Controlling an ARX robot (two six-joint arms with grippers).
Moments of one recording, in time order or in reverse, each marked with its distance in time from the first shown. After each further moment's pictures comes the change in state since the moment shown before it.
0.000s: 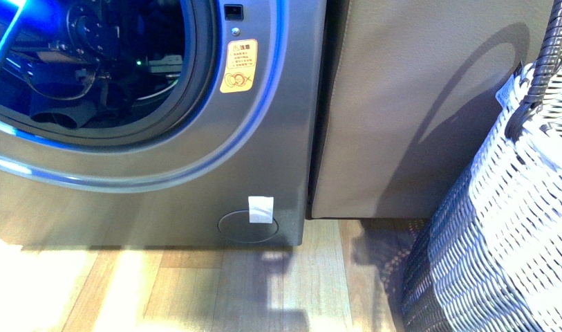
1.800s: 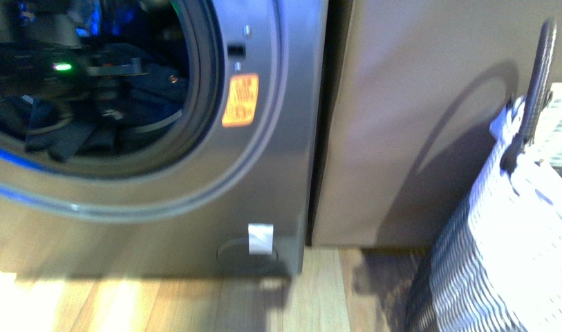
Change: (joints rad) left arm 0.049 -0.728 -0.943 0.517 0.335 0.077; right arm 0.000 0.000 0.000 0.000 0.000 0.000
